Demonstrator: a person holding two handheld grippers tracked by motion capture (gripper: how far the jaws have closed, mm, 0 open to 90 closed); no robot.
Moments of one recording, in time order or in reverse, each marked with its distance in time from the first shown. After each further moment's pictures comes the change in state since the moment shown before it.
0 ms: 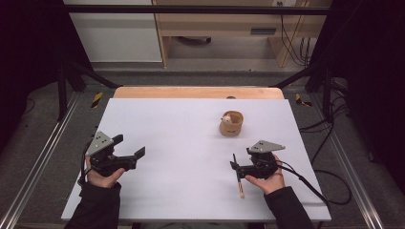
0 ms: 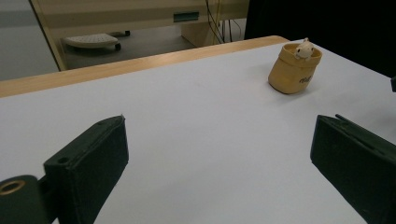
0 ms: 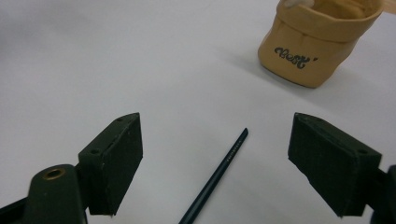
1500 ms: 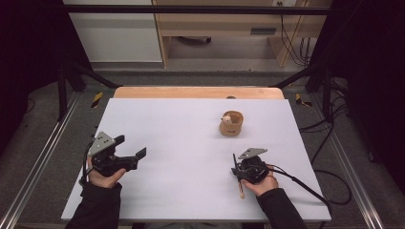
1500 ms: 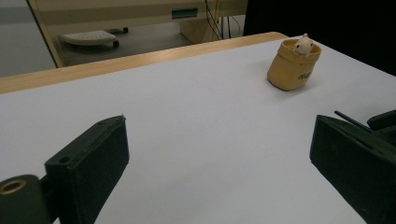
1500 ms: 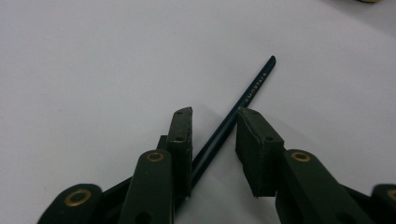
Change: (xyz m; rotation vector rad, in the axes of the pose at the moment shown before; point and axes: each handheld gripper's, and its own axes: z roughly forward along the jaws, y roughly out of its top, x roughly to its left) left arm -0.002 -0.002 0.003 0.013 -0.006 0.003; right arm 0.006 -0.023 0.035 0.243 -0.024 -0.026
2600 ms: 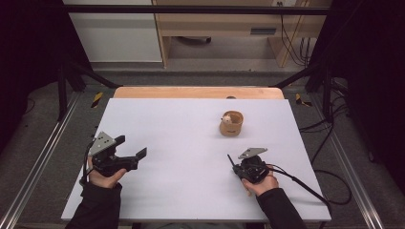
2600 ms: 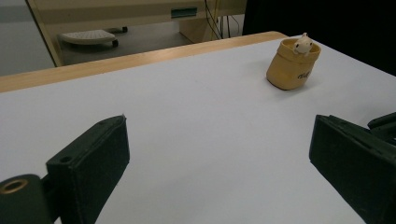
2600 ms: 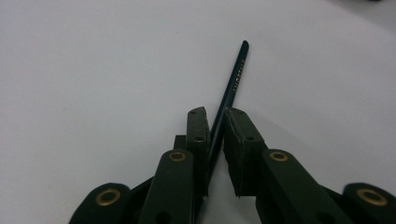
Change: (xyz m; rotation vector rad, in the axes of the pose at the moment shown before) left arm 0.000 0.000 0.001 0.001 -0.002 -0.002; right arm -0.001 0.001 -0.001 0.008 0.018 0.000
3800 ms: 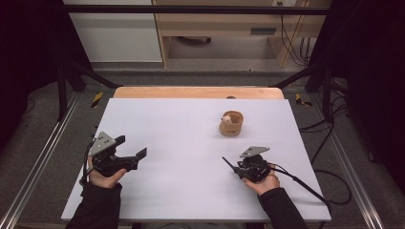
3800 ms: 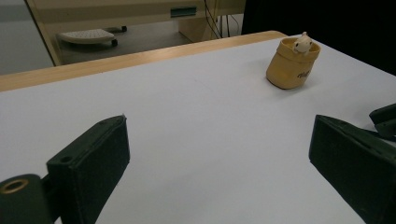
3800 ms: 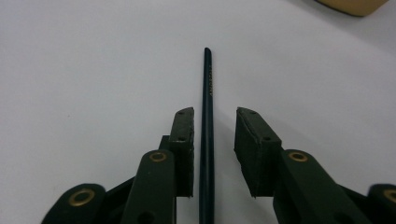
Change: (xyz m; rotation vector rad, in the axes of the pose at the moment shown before) left arm 0.000 -0.001 0.001 0.002 -0.003 -0.001; right arm -0.002 0.003 -0.007 -0.034 -0.005 -0.003
